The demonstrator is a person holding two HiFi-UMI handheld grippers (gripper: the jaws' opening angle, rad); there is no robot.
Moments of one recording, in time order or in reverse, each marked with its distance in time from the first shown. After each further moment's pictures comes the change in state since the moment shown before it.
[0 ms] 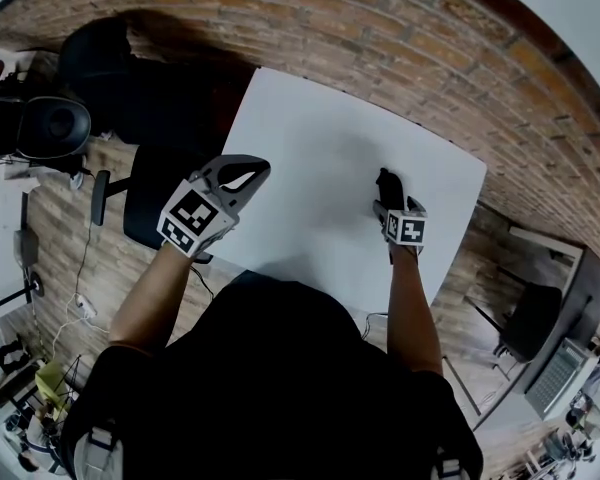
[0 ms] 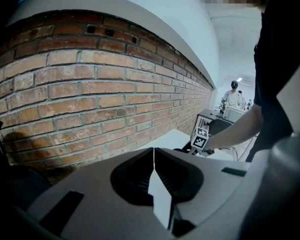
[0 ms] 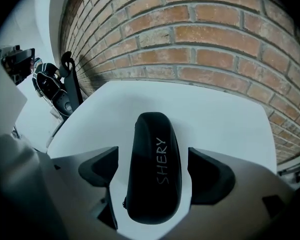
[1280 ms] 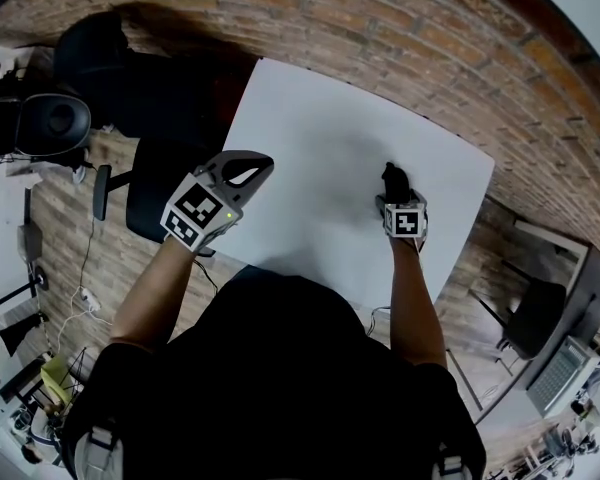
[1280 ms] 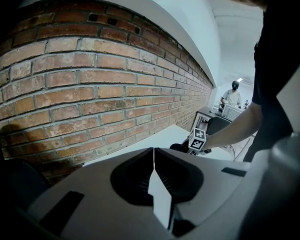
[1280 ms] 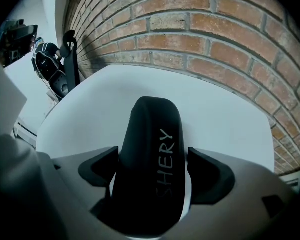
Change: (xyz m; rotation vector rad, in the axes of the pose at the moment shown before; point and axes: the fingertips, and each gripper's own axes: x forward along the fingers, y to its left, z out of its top) left arm 0.014 0.005 -0.021 -0.024 0.051 -0.027; right arm 0.028 -0.006 -0.015 -0.134 0.082 -0.068
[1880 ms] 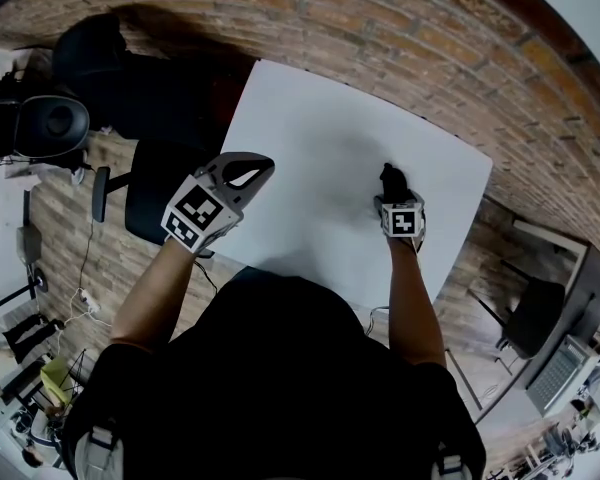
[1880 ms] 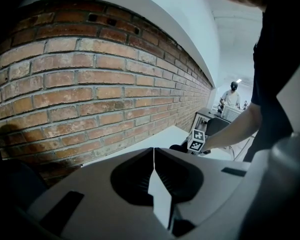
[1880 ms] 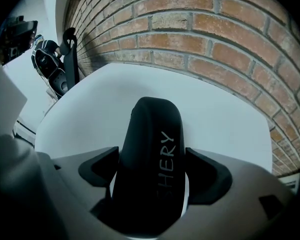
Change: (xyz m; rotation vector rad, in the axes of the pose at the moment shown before) left arm 0.003 -0.002 0.003 0.000 -0.011 -0.007; right arm 0.001 0.003 -0.005 0.011 0.041 0.001
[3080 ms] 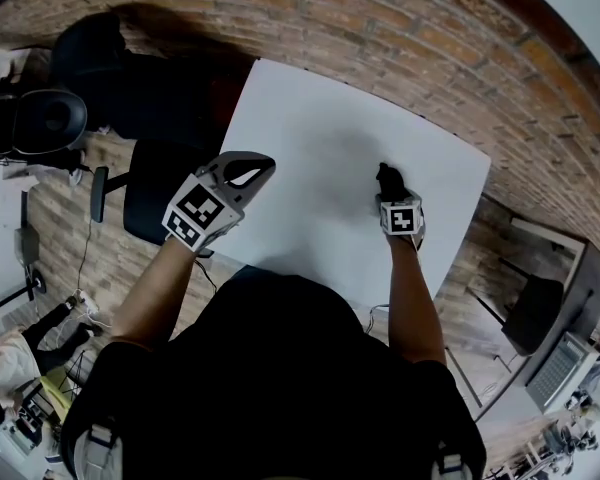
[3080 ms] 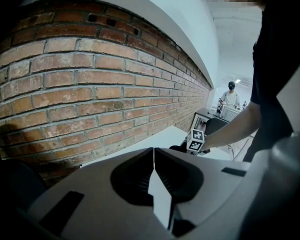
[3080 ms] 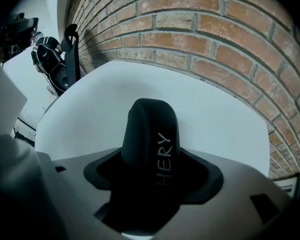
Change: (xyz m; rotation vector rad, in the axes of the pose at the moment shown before) left arm -0.001 -0.002 -0.002 0.005 -0.008 -0.014; right arm -0.002 0.003 0.000 -0.022 0.017 -0.003
